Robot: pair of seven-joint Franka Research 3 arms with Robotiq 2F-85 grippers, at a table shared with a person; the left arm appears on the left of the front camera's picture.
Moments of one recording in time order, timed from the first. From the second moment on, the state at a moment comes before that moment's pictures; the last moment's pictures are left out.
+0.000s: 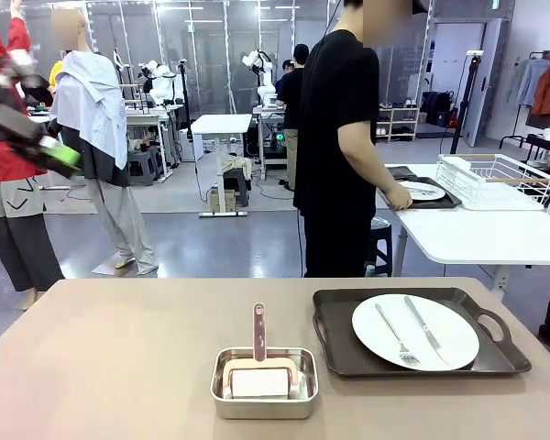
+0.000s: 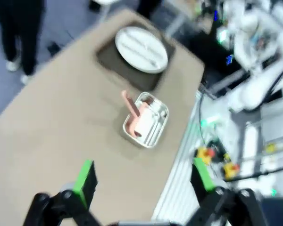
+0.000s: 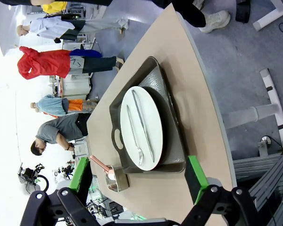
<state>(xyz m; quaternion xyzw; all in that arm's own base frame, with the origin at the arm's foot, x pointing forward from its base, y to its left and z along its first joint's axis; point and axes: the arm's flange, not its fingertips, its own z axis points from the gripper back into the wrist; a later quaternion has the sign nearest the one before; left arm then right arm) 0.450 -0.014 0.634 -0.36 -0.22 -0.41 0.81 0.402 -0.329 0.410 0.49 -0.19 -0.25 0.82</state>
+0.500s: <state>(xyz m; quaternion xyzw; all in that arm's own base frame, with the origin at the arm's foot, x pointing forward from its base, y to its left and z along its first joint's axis) 0.444 -0.179 0.561 -0.20 -0.11 -0.62 0.75 0.402 -0.329 0.410 0.49 -0.19 -0.25 0.82</state>
